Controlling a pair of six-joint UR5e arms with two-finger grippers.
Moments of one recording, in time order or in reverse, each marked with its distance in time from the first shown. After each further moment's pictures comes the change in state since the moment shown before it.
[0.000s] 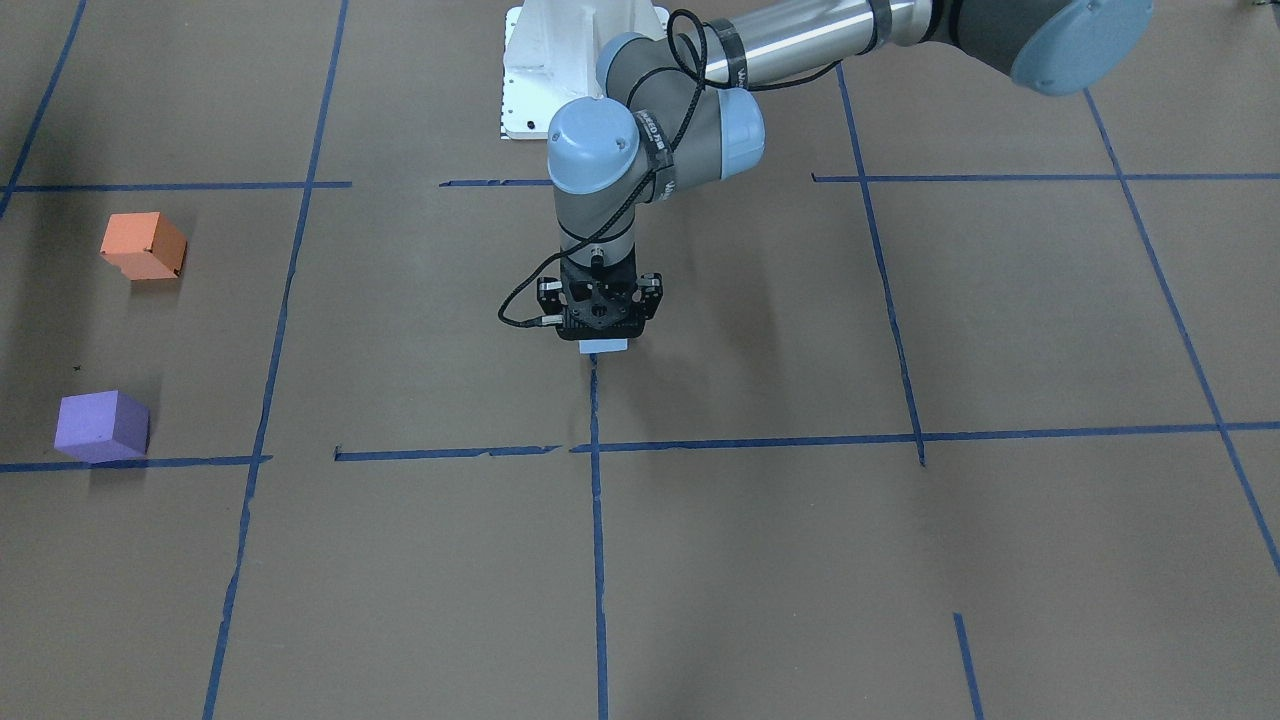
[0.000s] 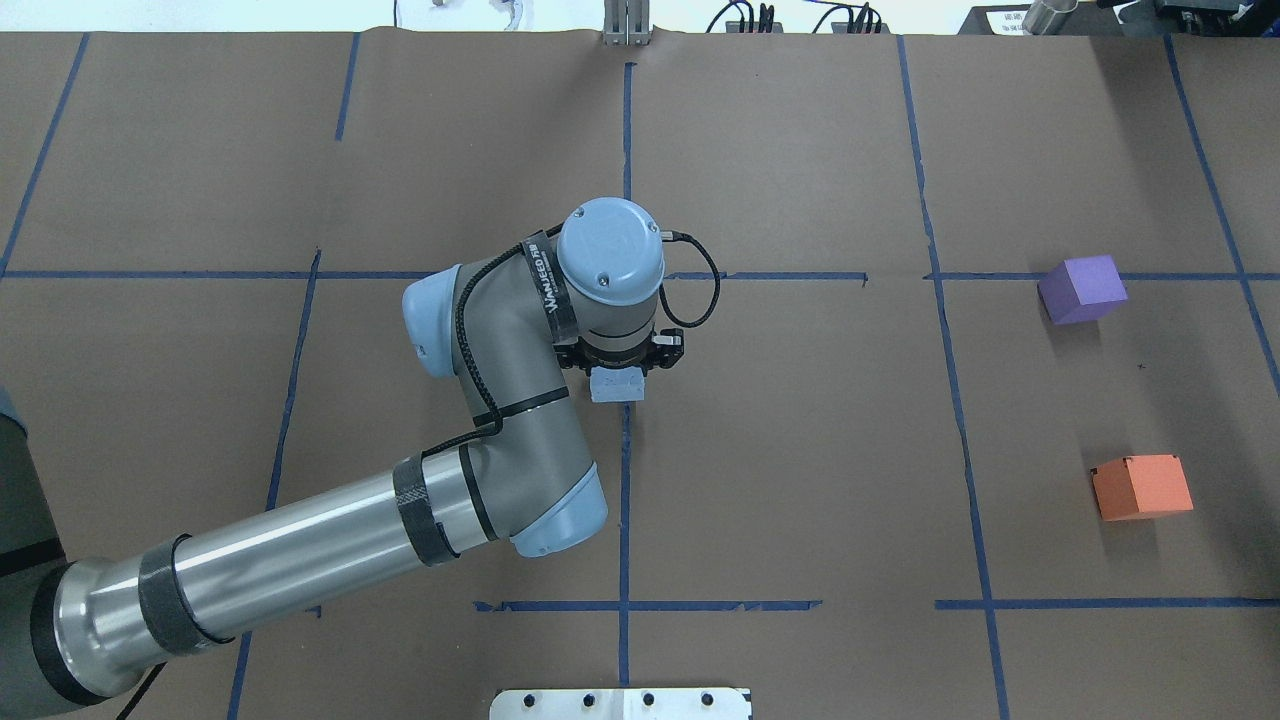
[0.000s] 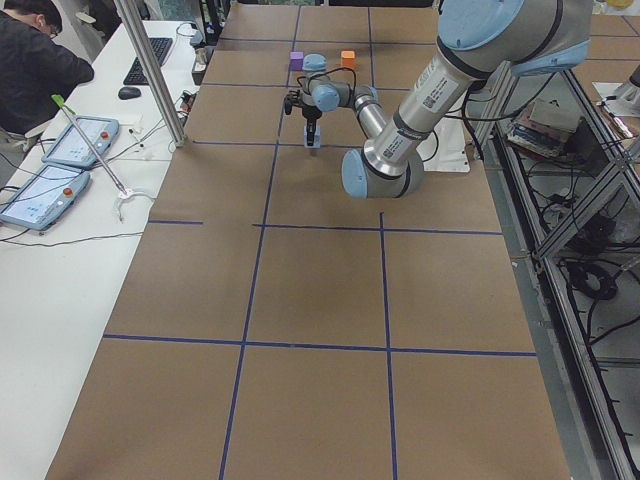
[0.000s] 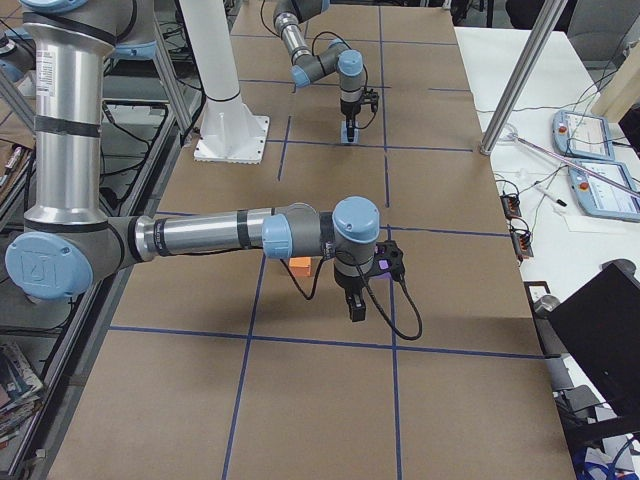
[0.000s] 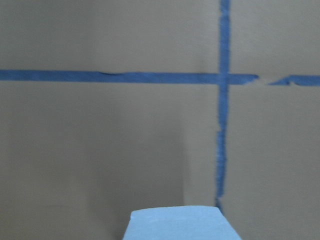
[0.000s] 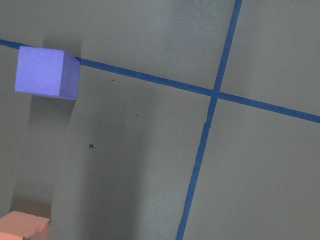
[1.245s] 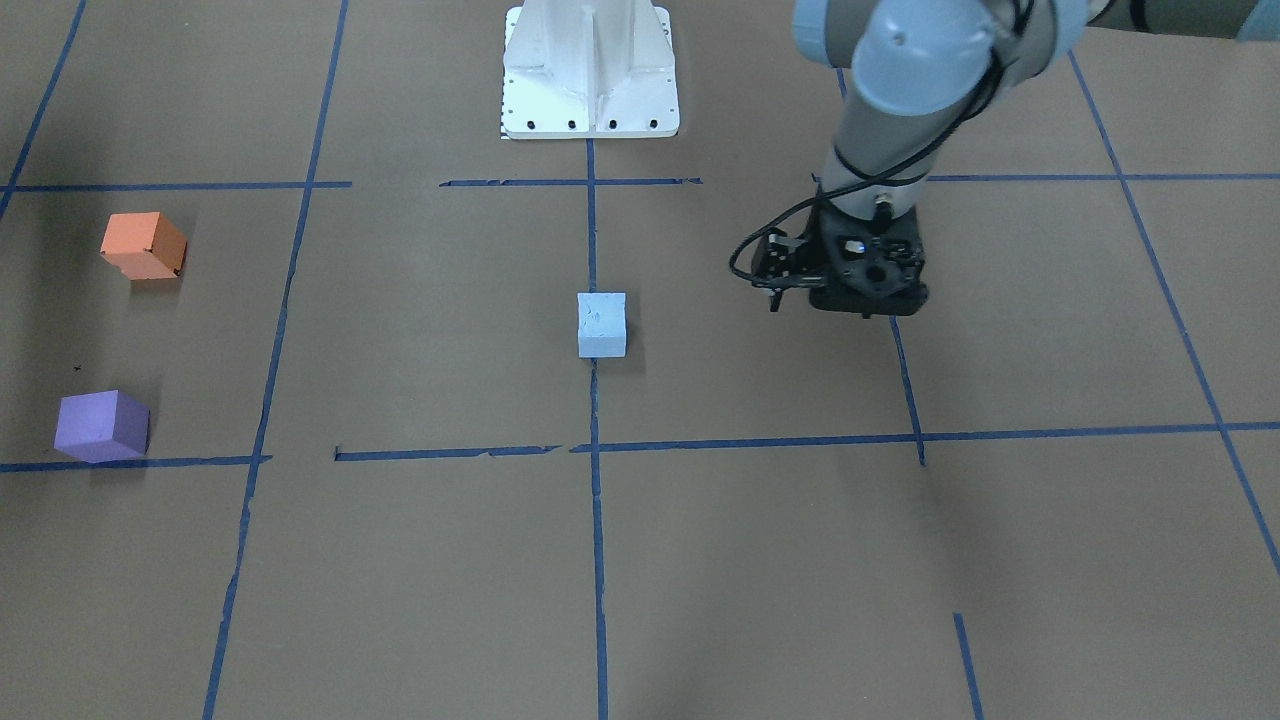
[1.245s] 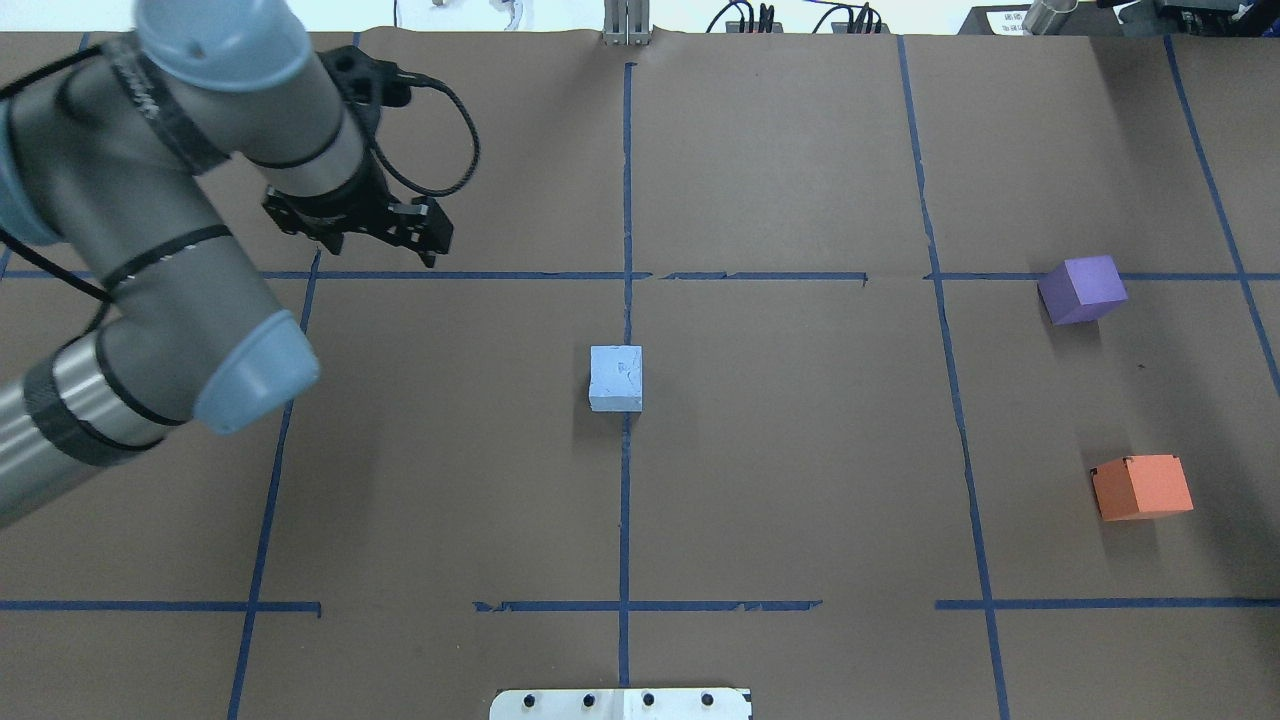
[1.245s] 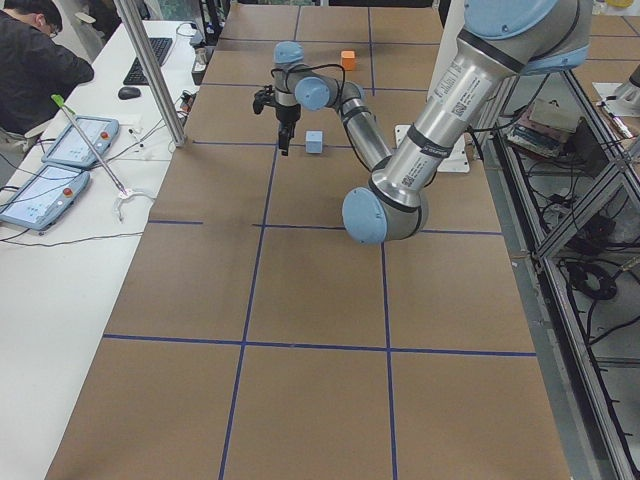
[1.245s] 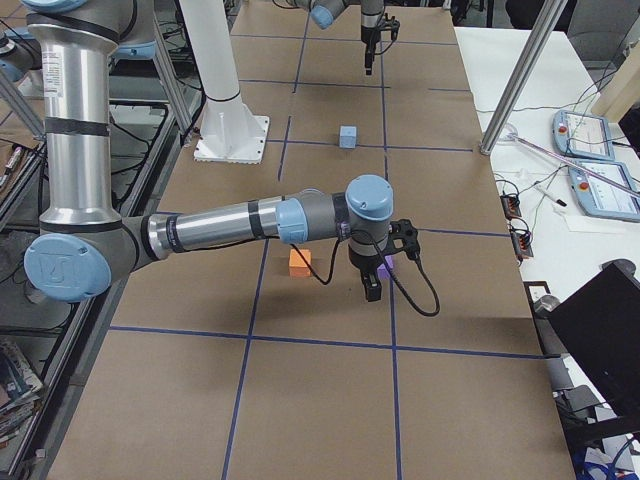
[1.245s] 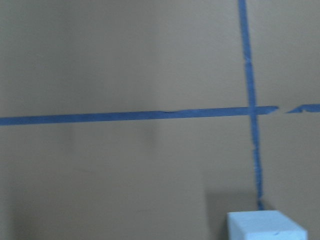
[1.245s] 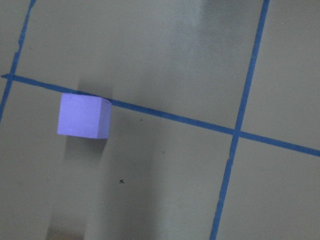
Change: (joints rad) left arm -0.378 0.373 -0.533 0.281 -0.223 0.456; right arm -0.020 0.090 0.029 -0.005 0.041 0.087
